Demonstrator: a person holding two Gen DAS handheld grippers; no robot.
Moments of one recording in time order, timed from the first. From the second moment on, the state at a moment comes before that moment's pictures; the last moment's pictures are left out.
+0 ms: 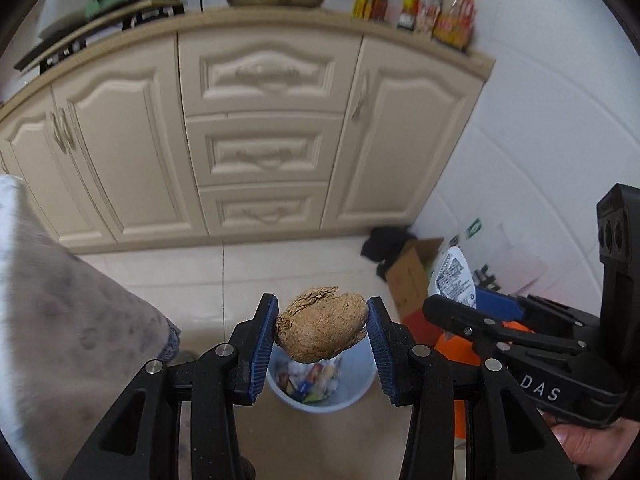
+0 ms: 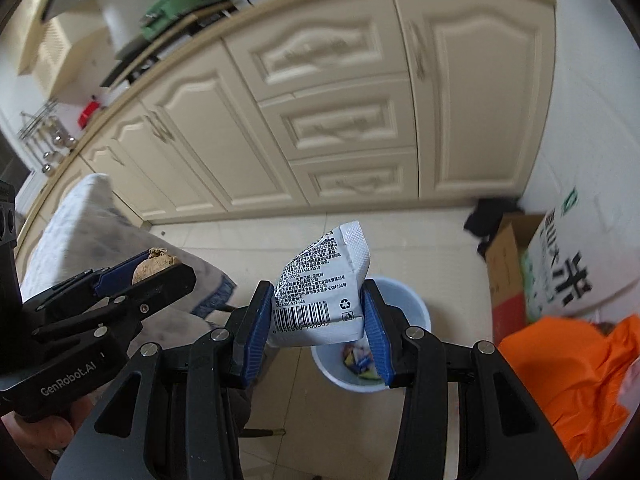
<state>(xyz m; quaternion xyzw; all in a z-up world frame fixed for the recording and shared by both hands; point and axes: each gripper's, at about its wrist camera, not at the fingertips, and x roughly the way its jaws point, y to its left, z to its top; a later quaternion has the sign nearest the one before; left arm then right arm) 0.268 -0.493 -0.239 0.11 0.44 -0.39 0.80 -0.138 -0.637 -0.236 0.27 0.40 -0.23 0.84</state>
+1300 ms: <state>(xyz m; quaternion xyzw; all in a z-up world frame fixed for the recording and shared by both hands) 0.173 -0.403 -0.122 0.11 0.31 -0.32 0.89 -0.175 -0.591 -0.118 0.30 0.28 -0.29 0.87</state>
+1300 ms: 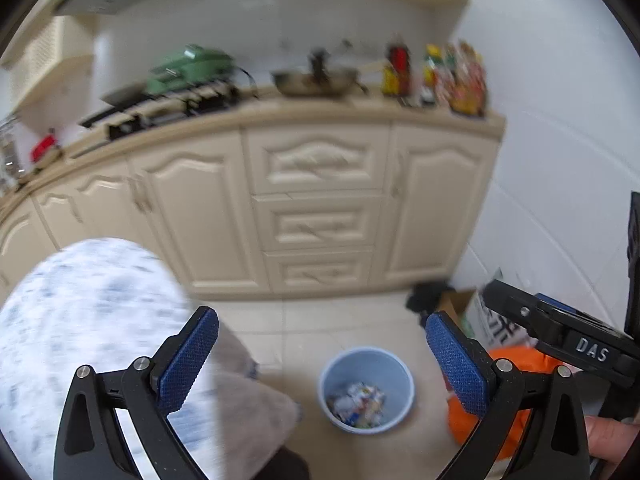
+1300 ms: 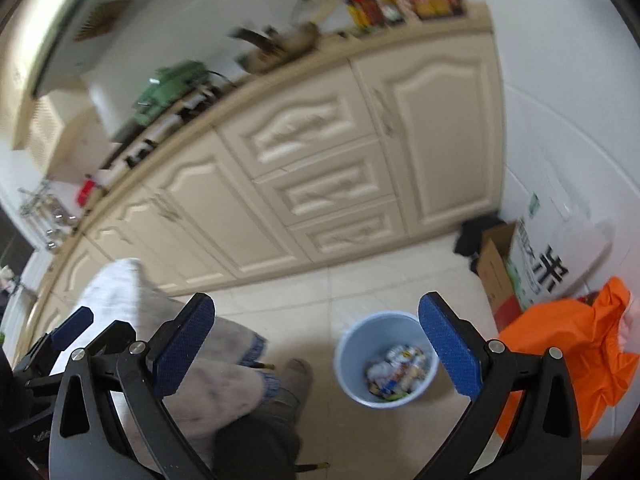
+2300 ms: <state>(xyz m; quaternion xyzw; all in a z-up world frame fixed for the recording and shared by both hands) -0.074 -0.025 -0.012 -0.01 0.18 -0.02 0.98 -0.064 -0.223 0.031 0.06 0.22 -0.08 0.97</state>
